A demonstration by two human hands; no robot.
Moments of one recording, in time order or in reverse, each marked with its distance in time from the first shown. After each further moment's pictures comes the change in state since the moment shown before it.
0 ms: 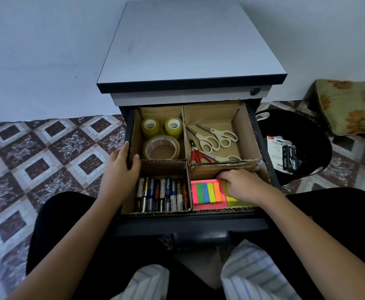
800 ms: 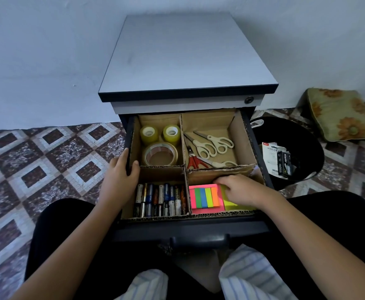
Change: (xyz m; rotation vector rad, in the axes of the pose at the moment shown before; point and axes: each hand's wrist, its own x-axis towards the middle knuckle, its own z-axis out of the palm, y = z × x) left_hand -0.001 0.001 -0.002 -0.006 -0.007 -0.005; right_hand -0.001 0.005 -0.003 0.025 -0.028 -0.075
